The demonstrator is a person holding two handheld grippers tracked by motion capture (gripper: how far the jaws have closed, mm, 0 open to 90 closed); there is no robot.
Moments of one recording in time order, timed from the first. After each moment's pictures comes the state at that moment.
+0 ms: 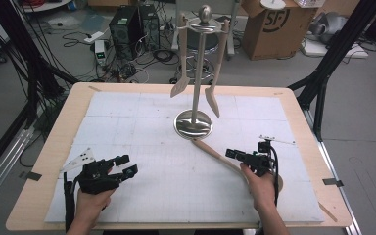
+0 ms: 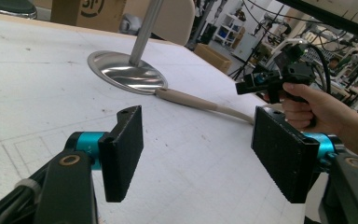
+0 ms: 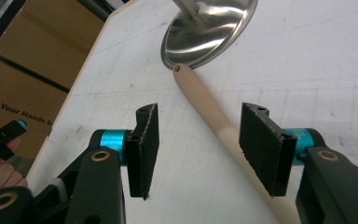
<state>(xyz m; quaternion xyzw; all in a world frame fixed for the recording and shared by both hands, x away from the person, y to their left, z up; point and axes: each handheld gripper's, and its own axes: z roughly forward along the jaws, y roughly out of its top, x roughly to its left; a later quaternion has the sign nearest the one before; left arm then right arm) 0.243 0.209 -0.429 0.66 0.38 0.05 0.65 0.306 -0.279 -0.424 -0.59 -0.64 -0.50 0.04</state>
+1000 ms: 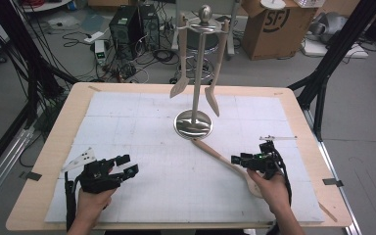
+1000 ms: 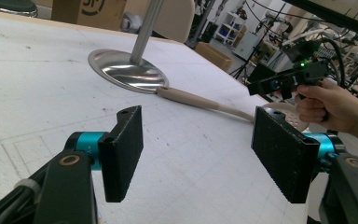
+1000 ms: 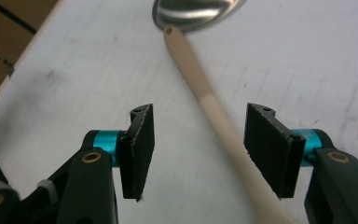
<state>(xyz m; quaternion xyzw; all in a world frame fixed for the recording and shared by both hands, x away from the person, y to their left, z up) 0.245 0.207 -0.430 0.66 0.38 0.05 0.65 0.304 -0.283 -0.409 -0.53 -0.74 -0.41 0.02</state>
